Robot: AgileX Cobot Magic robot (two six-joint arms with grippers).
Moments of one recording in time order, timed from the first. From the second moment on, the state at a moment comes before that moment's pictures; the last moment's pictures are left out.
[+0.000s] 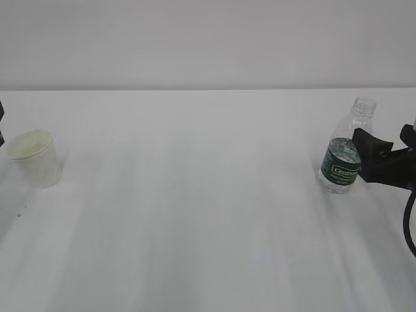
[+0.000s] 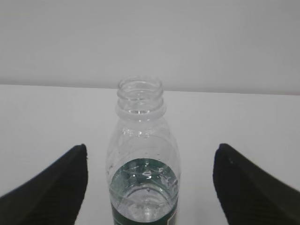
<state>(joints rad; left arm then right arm) -0.05 1.52 -0.36 -0.08 -1.01 0.01 0.10 1.68 -0.31 0.02 -1.13 -0.02</state>
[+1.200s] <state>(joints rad) -0.05 1.27 -0.52 -0.06 -0.40 0.01 0.10 1.28 -0.47 0.02 -0.46 -0.04</state>
